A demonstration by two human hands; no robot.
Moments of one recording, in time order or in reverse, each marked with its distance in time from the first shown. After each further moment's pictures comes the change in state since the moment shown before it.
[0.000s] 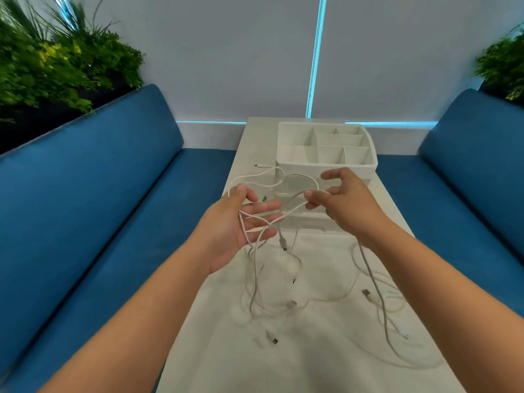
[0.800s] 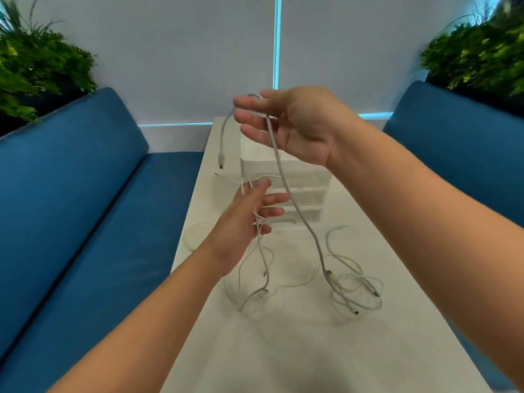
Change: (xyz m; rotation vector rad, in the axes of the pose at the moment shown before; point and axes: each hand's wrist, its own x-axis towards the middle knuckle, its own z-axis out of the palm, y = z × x) left_hand 0.009 -0.024 0.049 0.187 -0.154 0.090; right_hand -0.006 -0.115 -0.021 0.766 -0.253 0.041
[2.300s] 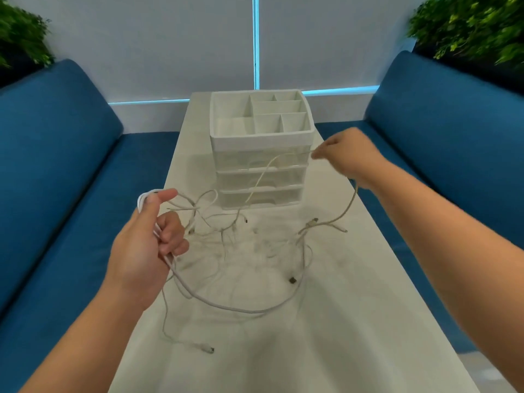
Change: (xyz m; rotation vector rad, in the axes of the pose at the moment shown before) left_hand -0.035 -0.032 -0.044 -0.159 0.386 0.062; right_hand 0.016 0.053 -0.172 -1.121 0.483 0.030
